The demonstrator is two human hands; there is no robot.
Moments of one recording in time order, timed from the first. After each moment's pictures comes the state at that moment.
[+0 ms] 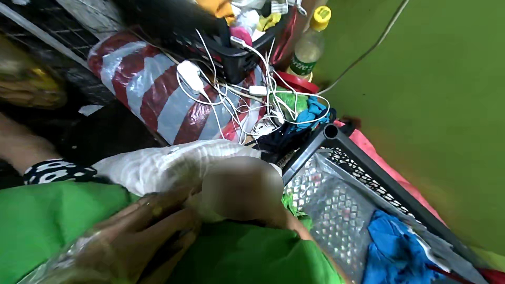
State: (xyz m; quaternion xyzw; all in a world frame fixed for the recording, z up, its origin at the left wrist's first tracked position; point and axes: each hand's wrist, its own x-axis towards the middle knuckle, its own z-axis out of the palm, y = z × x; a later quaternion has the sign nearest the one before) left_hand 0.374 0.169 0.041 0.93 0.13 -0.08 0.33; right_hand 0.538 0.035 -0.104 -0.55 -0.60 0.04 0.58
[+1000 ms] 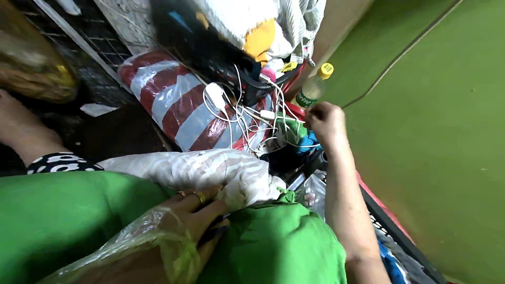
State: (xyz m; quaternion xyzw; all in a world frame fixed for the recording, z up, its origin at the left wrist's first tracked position) left_hand 0.382 0.164 0.036 0.94 0.13 -0.02 0.30; right_hand 0.713 0.081 -0.029 -0.87 -0.36 0.11 0.32
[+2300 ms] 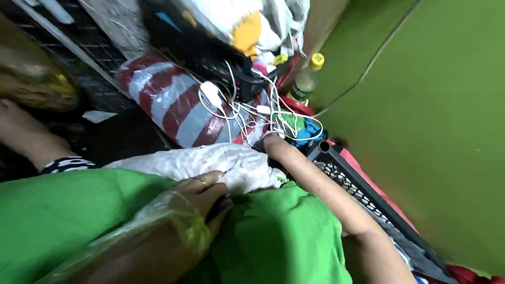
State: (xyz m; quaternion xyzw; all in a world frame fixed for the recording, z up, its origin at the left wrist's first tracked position) left_hand 0.381 0.166 0.024 0.95 0.14 0.03 0.28; right_hand 0.650 0.122 -0.106 -0.83 -0.42 0.35 -0.10
